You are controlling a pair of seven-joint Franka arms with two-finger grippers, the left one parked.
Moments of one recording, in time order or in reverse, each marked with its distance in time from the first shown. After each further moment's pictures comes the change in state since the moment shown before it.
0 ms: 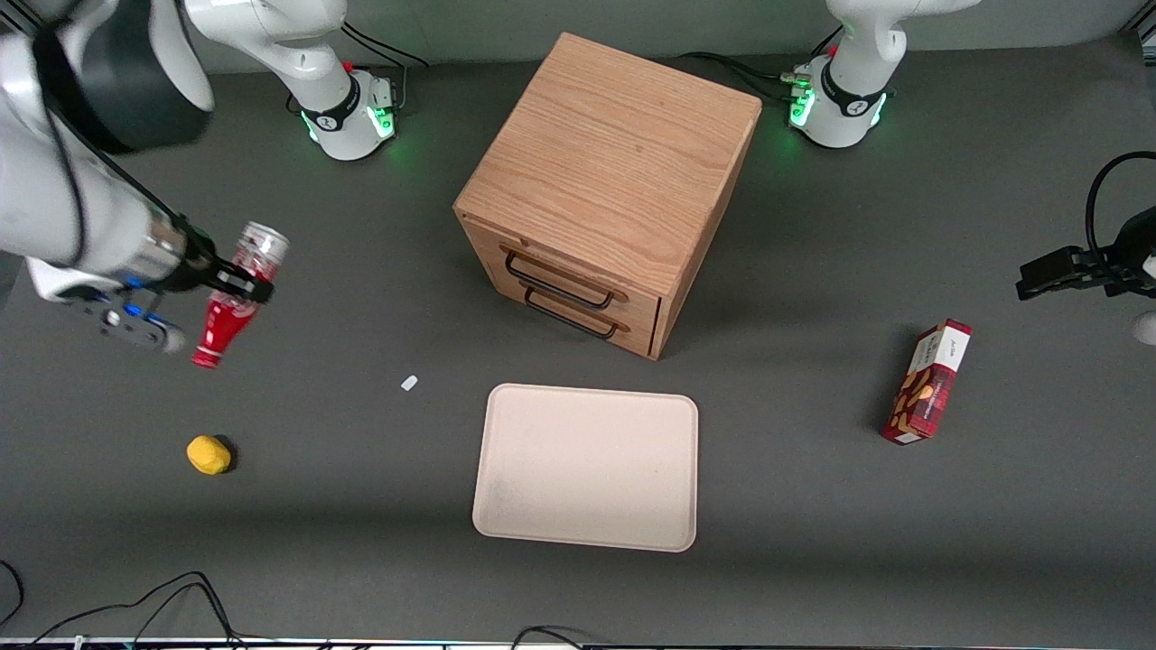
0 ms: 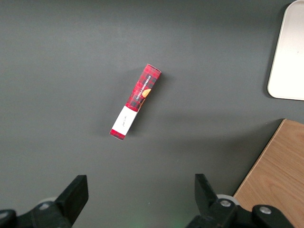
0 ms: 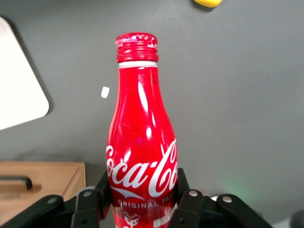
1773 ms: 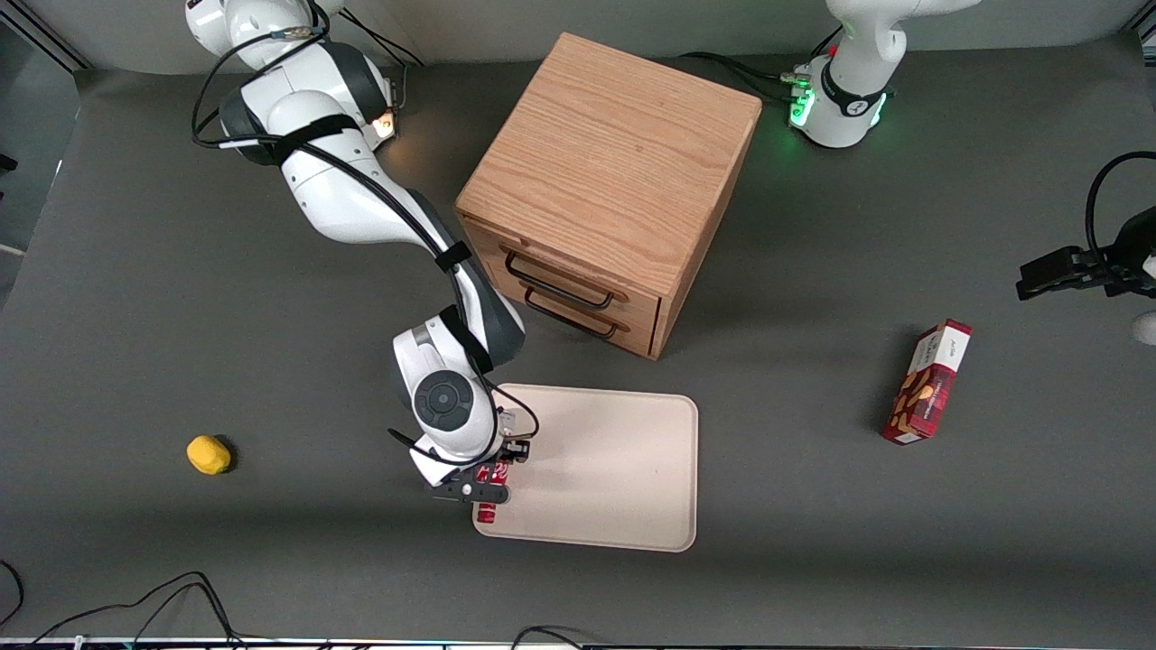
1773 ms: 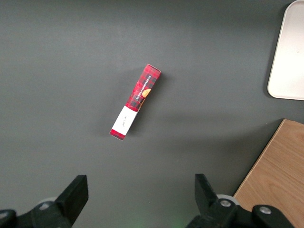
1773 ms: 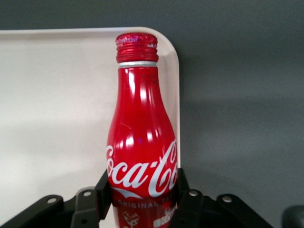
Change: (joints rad) arm 0.433 0.979 -0.163 0.540 0.001 0.681 0.046
